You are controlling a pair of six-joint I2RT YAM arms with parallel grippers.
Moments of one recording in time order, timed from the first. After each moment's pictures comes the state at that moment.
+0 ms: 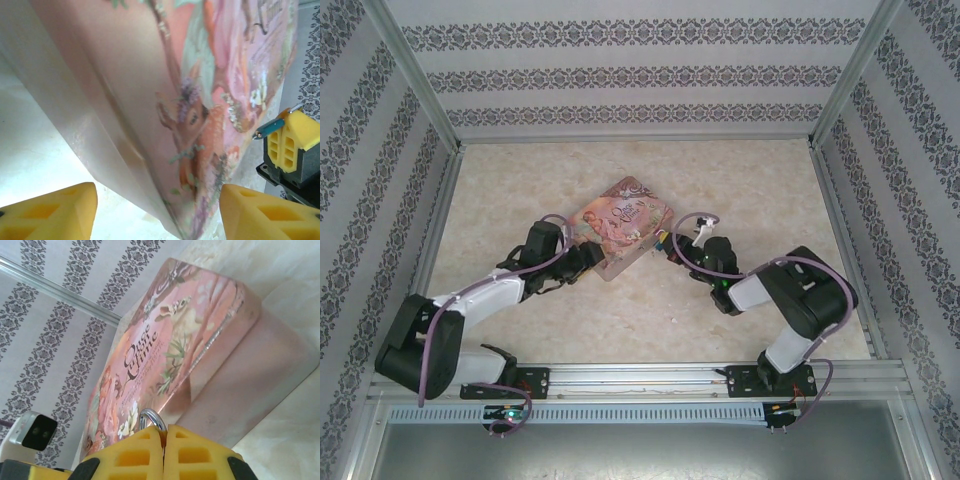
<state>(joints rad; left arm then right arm) -0.35 1.29 0.55 -0.02 0.43 -0.95 0.52 1.64 0.38 1.04 -0.20 0.97</state>
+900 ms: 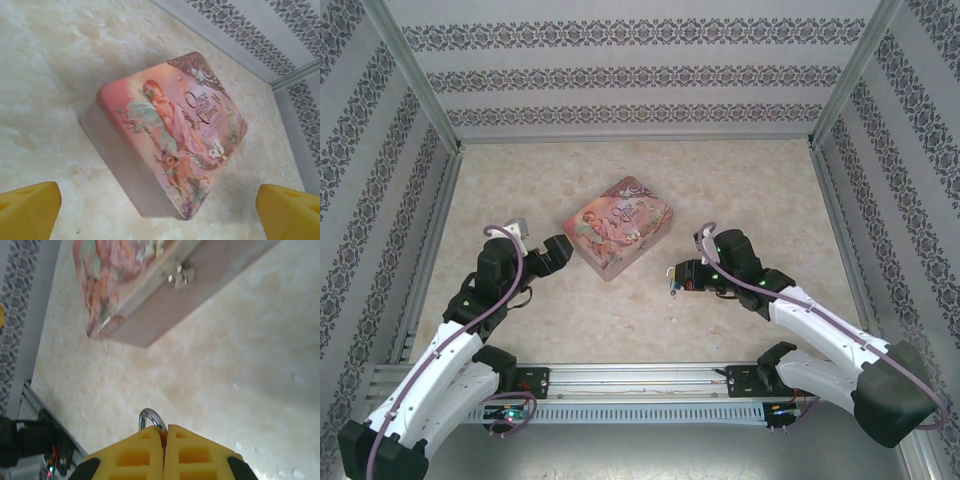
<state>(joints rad) -0.31 0.68 0.54 -0.33 0.05 -0.71 0.56 1.01 0.55 -0.27 -0.43 0.67</state>
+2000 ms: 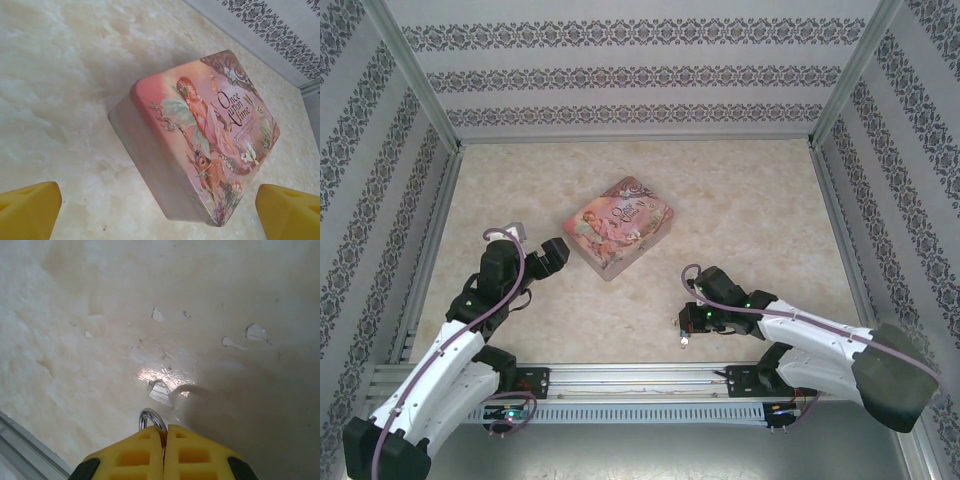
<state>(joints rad) -0.29 0.69 0.50 -0.34 0.01 -0.71 0.76 1.07 0.37 -0.36 -0.30 0.73</state>
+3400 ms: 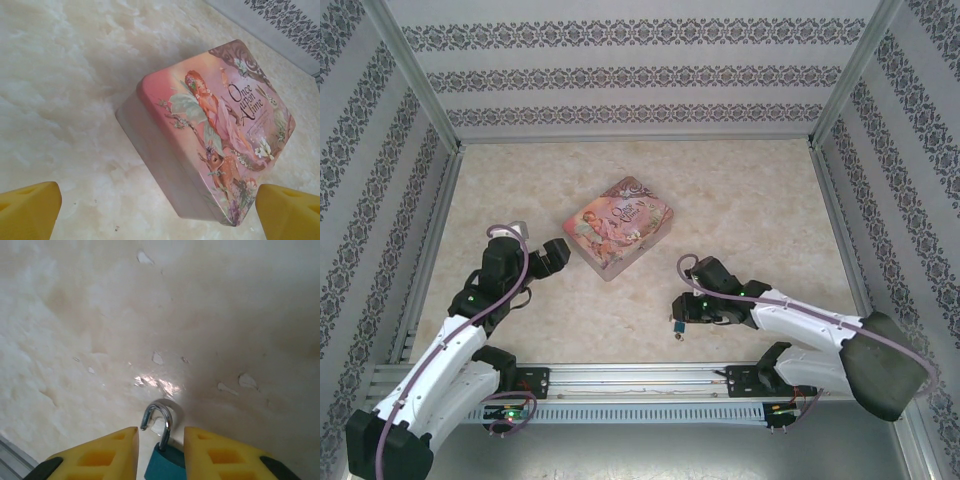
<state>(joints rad) -0.27 0.74 0.51 -0.34 0.03 -0.65 0.71 1.13 0.45 -0.37 -0.27 0.71</state>
